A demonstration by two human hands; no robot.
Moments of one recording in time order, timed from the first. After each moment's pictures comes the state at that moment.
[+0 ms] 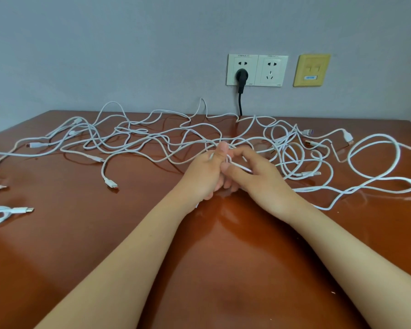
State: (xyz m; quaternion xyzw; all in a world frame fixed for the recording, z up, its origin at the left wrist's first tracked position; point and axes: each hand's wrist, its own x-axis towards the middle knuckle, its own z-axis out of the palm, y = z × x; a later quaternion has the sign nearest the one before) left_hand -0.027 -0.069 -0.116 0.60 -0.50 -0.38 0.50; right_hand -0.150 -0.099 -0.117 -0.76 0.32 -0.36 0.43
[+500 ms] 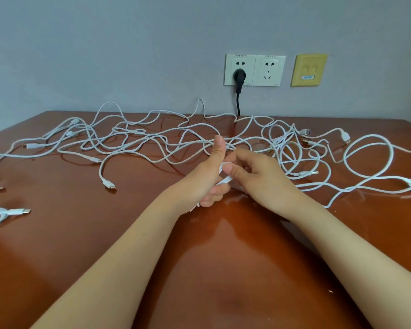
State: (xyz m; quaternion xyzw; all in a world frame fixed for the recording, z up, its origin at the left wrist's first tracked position) left_hand -0.027 -0.076 -0.115 0.53 -0.53 -0.53 0.40; right_hand -0.153 -0.104 -0.111 -0.83 0.34 -0.32 0.30
